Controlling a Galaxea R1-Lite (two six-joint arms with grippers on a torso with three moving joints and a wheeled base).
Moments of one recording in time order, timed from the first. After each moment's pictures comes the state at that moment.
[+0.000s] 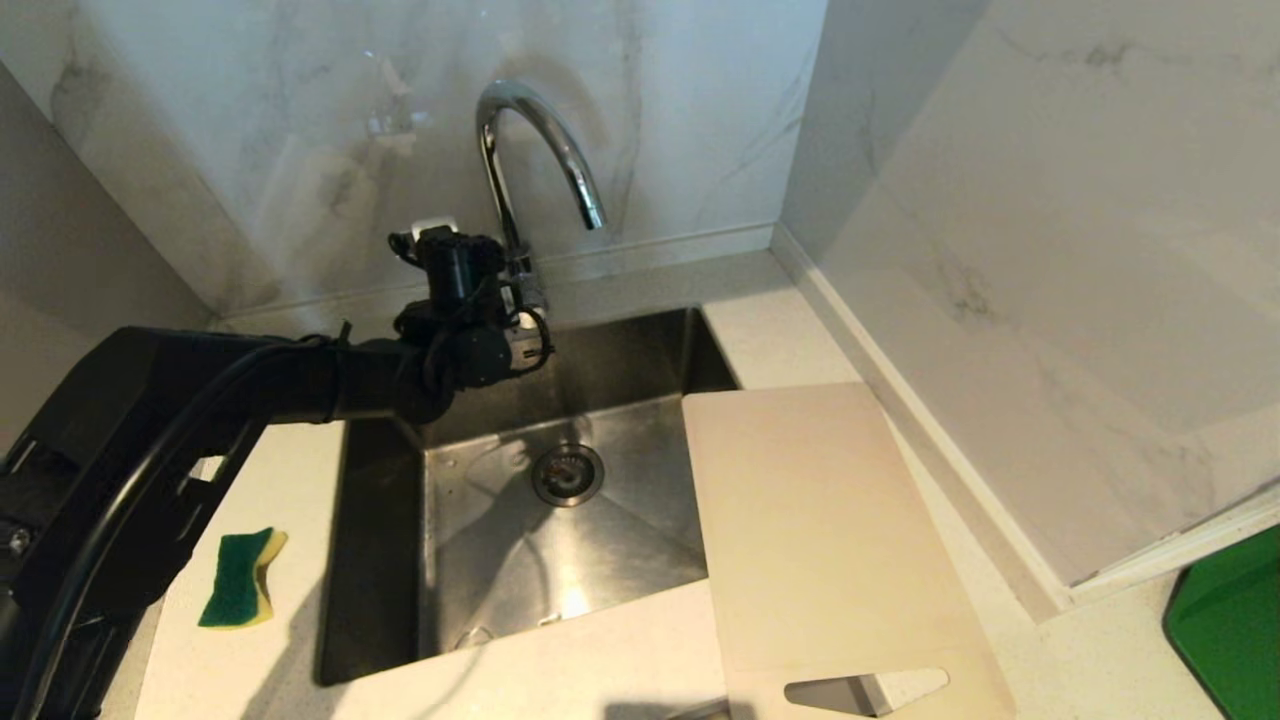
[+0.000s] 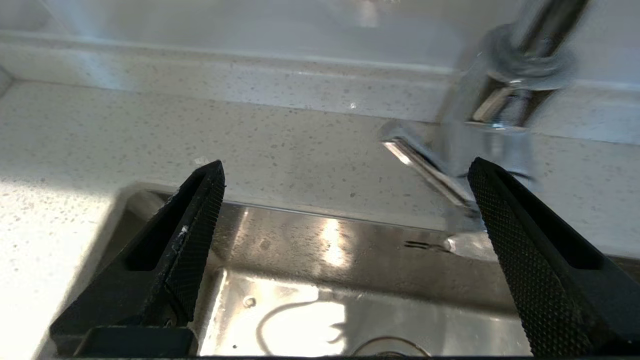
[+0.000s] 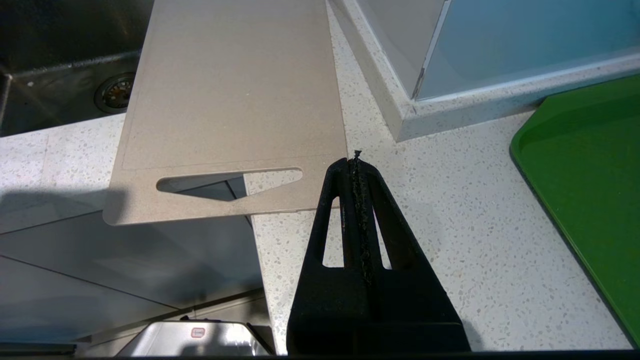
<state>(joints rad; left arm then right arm) -0.45 2.39 -1.97 -0.42 0.83 -0.17 0.00 0.00 0.00 0.00 0.00 0.01</state>
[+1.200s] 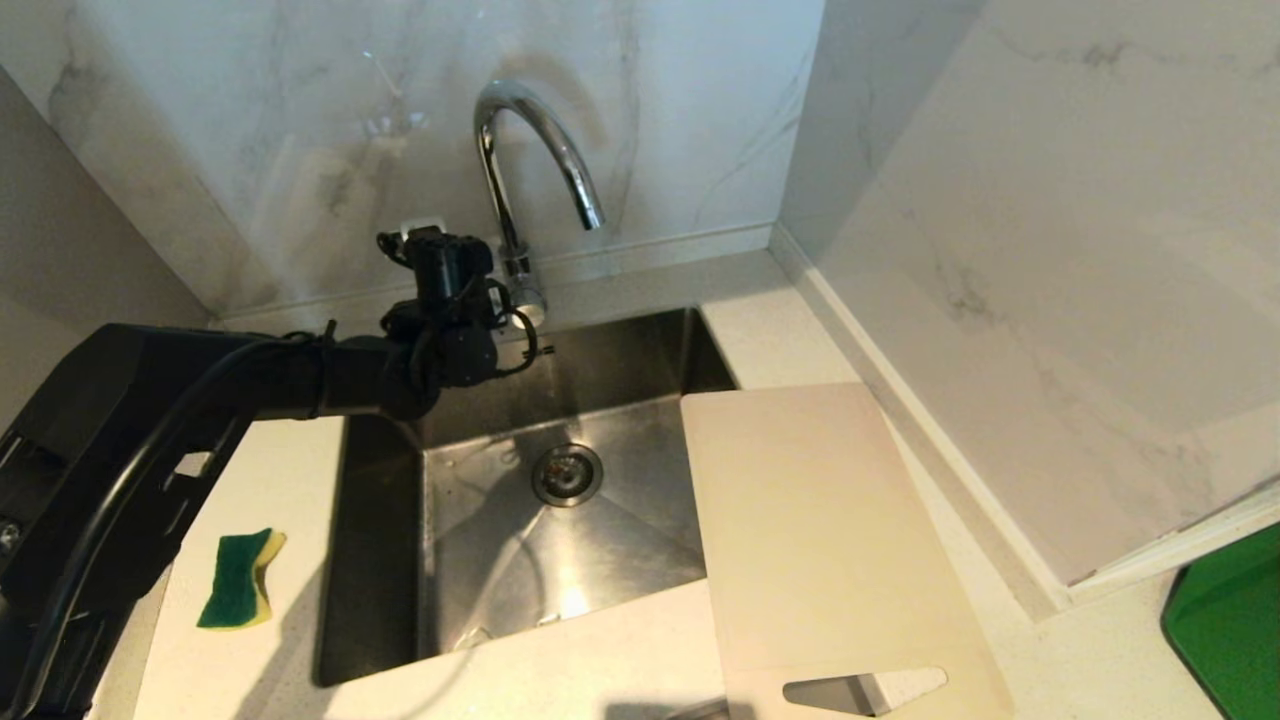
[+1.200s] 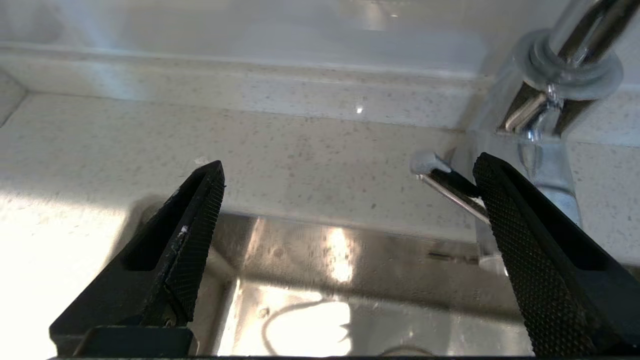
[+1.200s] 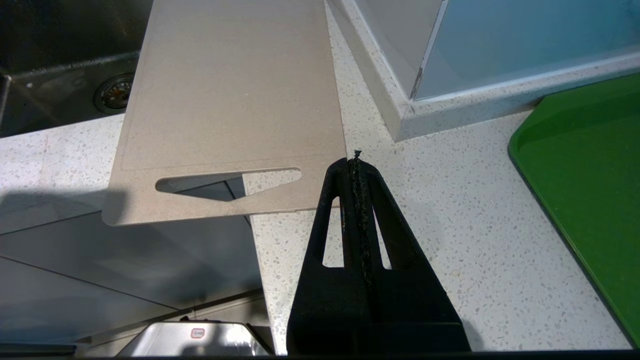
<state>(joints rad) -0.40 2.38 -1.95 -0.37 0.83 -0.18 0.00 0.00 0.00 0.00 0.00 0.01</state>
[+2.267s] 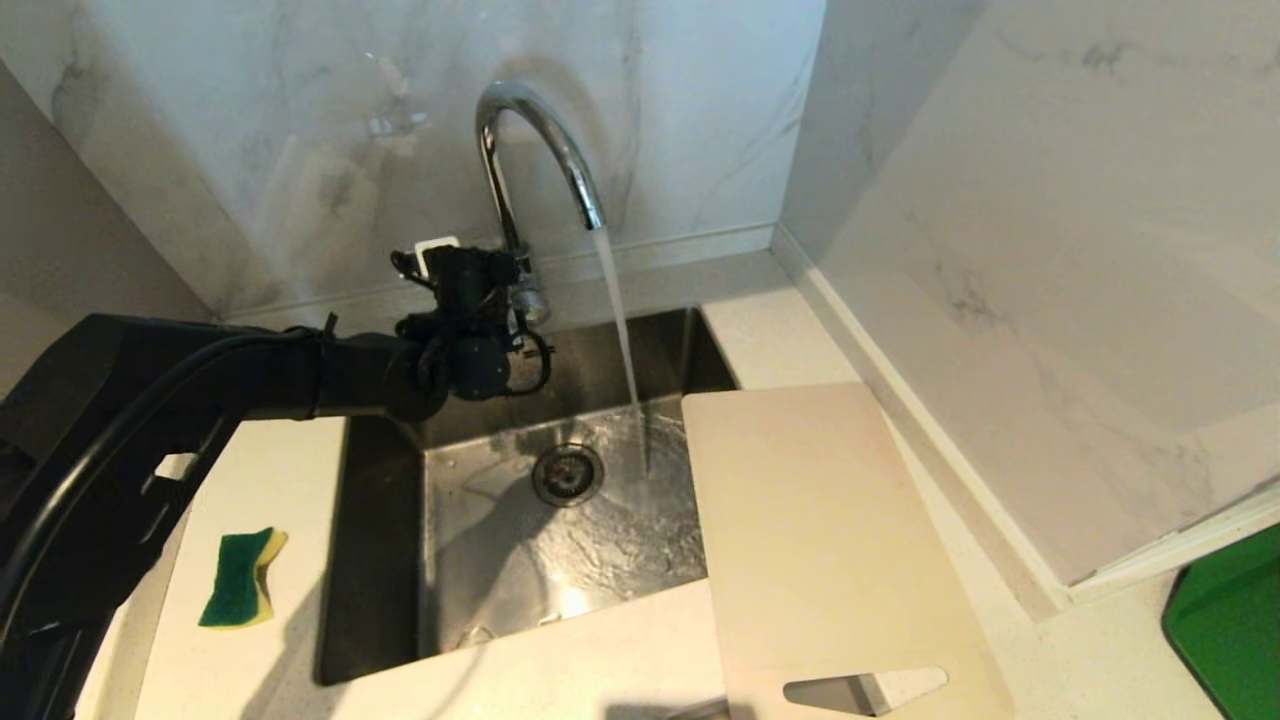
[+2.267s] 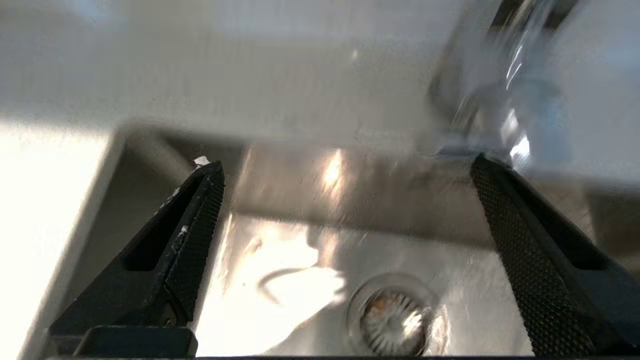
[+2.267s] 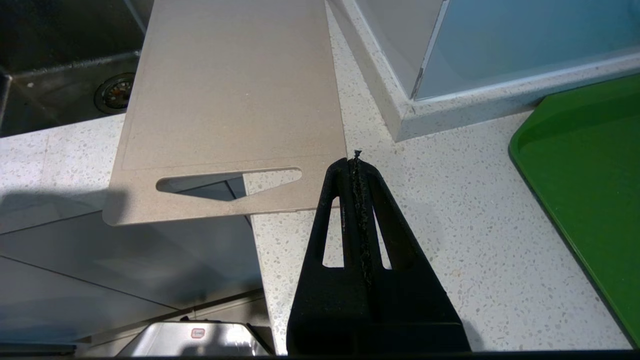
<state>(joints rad) -0.45 2.33 -1.91 -0.21 0.82 -0.32 0.00 0.00 0.00 0.00 0.00 0.01</state>
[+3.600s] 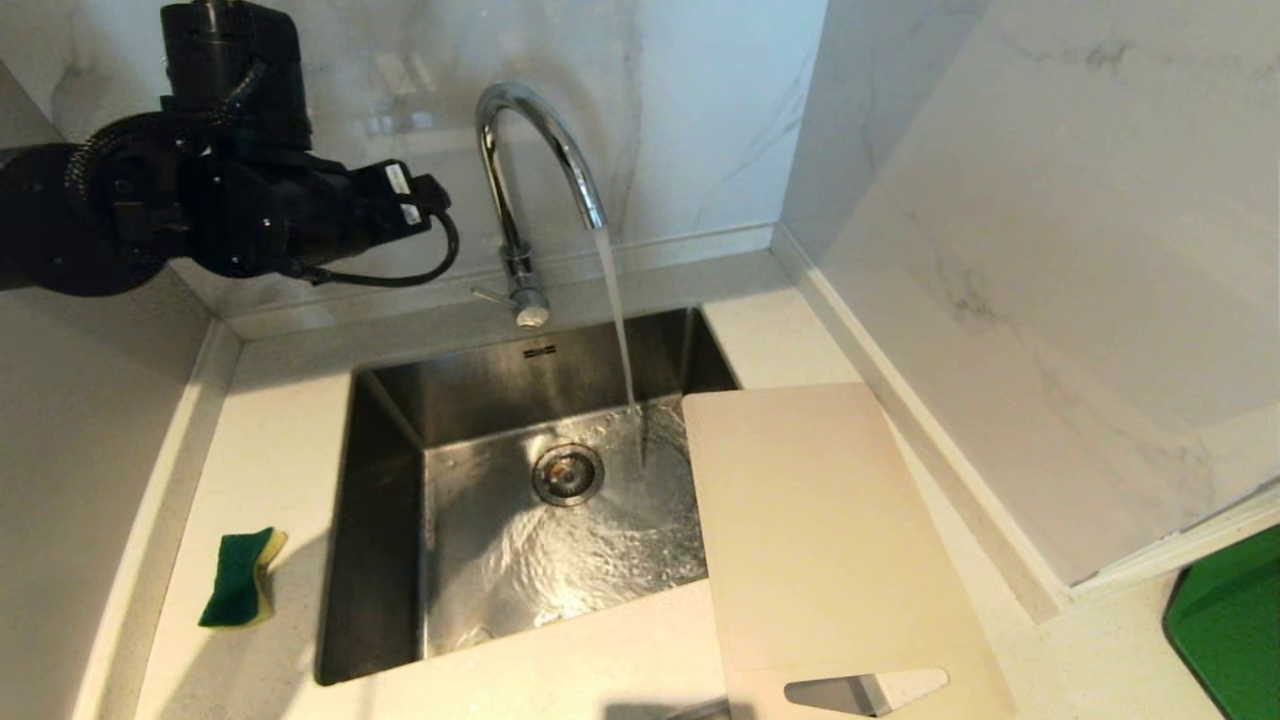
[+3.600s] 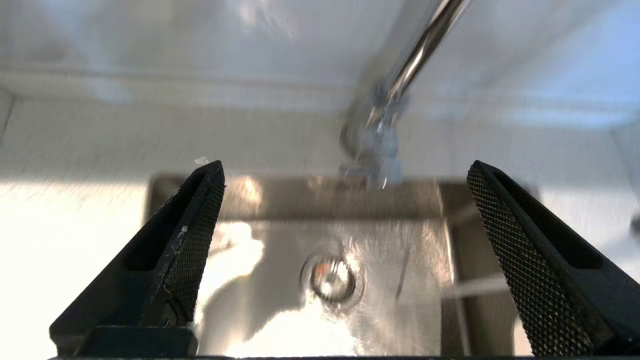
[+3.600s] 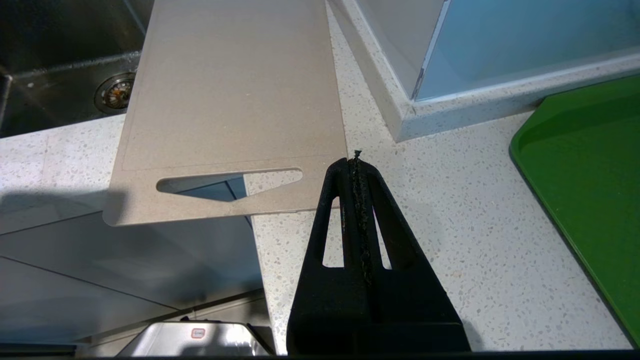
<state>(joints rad) -0.48 1.84 -1.74 0.03 0.54 -0.34 0.00 0.00 0.00 0.00 0.00 0.01</state>
